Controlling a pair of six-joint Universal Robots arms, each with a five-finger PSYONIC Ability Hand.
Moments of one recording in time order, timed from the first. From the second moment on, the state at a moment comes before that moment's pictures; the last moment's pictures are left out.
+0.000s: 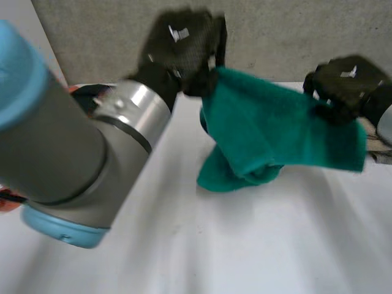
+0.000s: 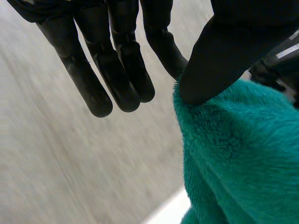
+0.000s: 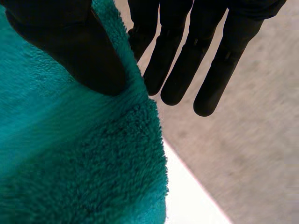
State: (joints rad) left arm 3.95 -1.83 -1.25 3.34 -1.58 3.30; right arm 1.68 -1.46 1.45 0.14 1.07 2.63; left_hand 1.11 1.20 1.19 1.20 1.00; right_hand 1.10 1.18 1.19 1.20 1.01
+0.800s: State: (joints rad) left arm 3.99 -1.89 -1.64 3.40 -1.62 3.34; right arm 1.81 -0.87 1.12 -0.12 1.46 2.62; left_hand 0.44 0.44 0.44 0.45 0.28; right_hand 1.10 1.18 1.19 1.20 1.01
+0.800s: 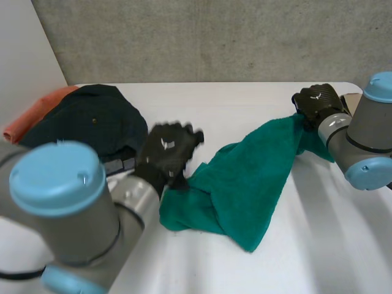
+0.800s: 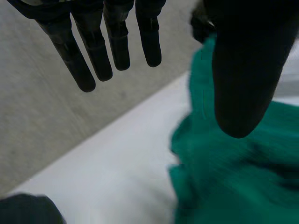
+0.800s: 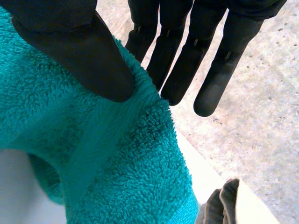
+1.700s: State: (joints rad) left arm 4.09 -1.70 -1.61 3.31 -1.64 3.38; right arm 1.67 -1.33 1.34 0.36 1.34 2.28; left_hand 1.06 1.19 1.19 1.20 0.97; right_hand 1.10 1.19 1.19 1.20 1.01
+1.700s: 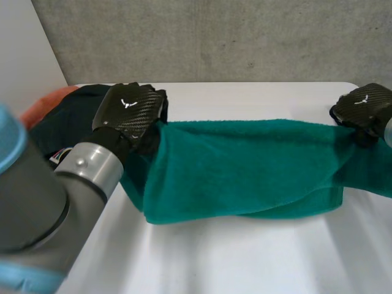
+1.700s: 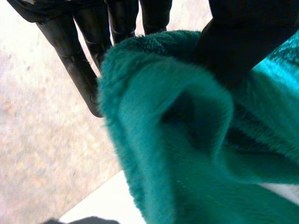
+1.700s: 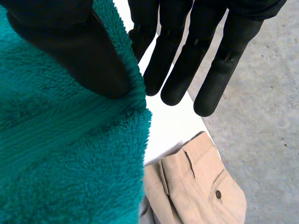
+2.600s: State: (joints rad) left arm 4.25 -1.89 -1.76 3.32 -1.50 3.42; right arm 1.58 -1.12 1.48 0.15 1.09 2.33; left_hand 0.31 0.30 0.30 0.31 0.13; right_hand 0.42 0.39 0.42 0.42 0.26
